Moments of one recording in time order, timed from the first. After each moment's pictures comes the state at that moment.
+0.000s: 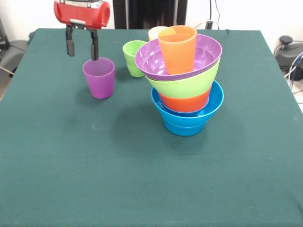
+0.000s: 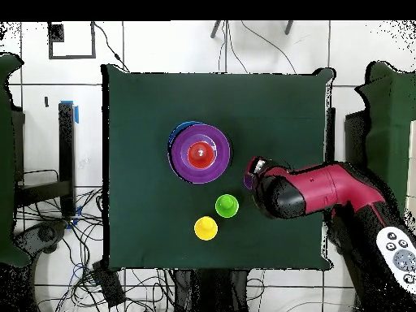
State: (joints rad) arm -0.94 -0.77 0.72 1.83 -0.91 0.54 2.41
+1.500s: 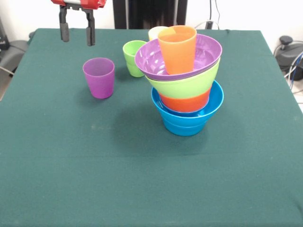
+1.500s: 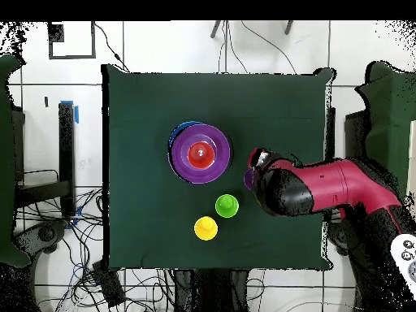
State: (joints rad) arm -0.96 -0.86 0.75 1.83 -0.80 0.56 2.35
